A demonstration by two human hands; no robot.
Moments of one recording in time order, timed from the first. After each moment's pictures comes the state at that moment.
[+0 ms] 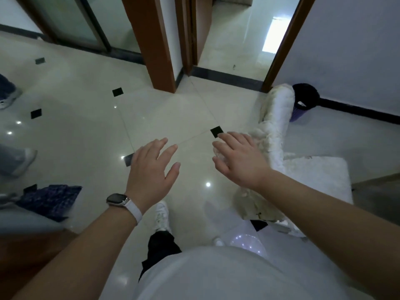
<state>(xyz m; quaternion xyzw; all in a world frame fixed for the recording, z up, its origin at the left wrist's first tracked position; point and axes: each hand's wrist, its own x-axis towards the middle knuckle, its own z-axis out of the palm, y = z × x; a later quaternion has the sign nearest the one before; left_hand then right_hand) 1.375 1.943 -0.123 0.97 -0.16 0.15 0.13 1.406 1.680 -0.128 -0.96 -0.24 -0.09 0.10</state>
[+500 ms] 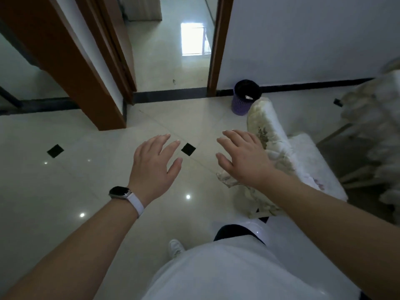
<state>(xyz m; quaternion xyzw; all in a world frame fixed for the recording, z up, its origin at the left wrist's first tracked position) 1.610 2.004 -0.108 0.91 -0.37 0.07 0.19 1.508 1.761 -0.090 -1.00 0.03 -0.09 0.03</state>
